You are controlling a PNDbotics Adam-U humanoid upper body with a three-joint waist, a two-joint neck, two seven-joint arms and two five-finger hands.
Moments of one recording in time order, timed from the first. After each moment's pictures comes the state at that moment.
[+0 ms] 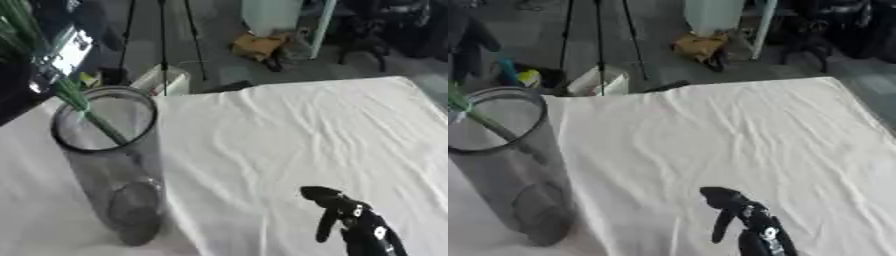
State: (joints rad) left arm -1.00 0.65 -0.37 -1.85 -0.07 0.16 -0.02; right arm -0.11 0.09 -0.05 -1.99 0.21 -0.65 0.29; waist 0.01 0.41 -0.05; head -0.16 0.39
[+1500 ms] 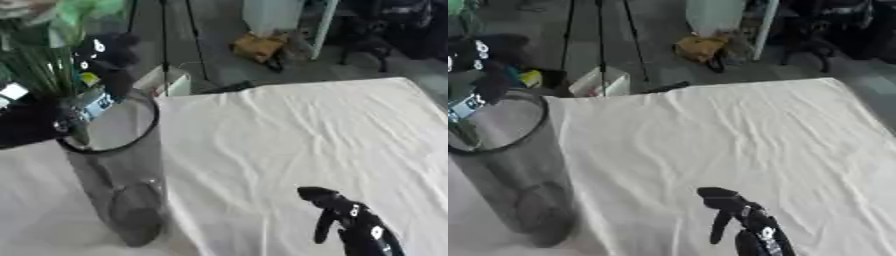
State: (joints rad) left arm -1.00 0.66 -0.35 -1.76 -0.26 0.05 -0.33; right arm -0.11 0.09 -0.05 -1.99 0.21 -0.64 0.30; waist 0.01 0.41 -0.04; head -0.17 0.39
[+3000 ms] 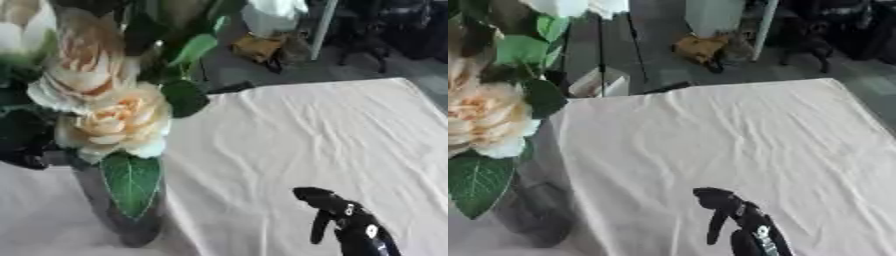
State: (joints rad) left arm -0.99 0.69 -0.33 -1.74 -0.38 0.00 -0.46; right arm -0.11 0.09 -0.05 -1.99 0.20 -0.63 0.31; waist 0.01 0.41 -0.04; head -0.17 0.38
